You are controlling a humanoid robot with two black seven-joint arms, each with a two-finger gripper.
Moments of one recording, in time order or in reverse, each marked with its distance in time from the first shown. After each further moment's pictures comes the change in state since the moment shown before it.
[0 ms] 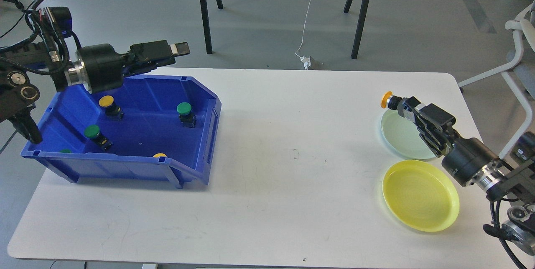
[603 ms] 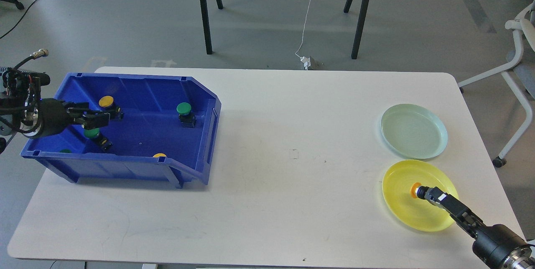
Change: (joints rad) left arm 0.146 -0.080 0.031 0.428 0.518 0.137 0.000; right arm -0.275 -0.042 -0.058 -0.065 -0.145 -0.085 0.000
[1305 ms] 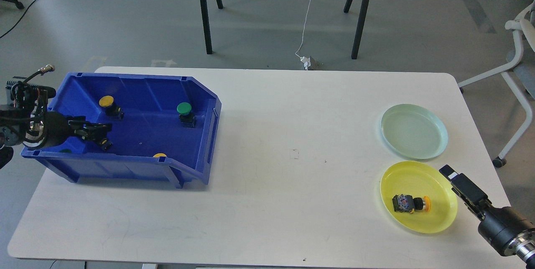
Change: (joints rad) left arm 0.005 -0.077 0.063 0.140 -0.012 0.004 0.000; right arm 0.000 0.001 0.101 0.014 0.053 -0.004 0.000
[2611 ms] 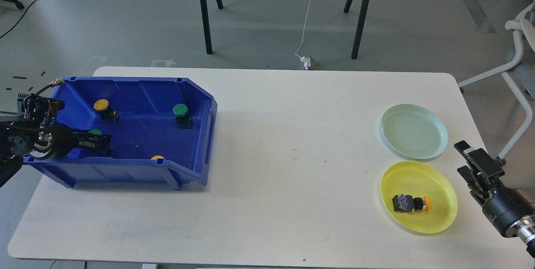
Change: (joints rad) left arm 0.018 -0.062 0.056 0.087 -0.008 -0.004 0.000; right arm -0.008 -0.014 0.083 0.086 0.203 0.004 0.000
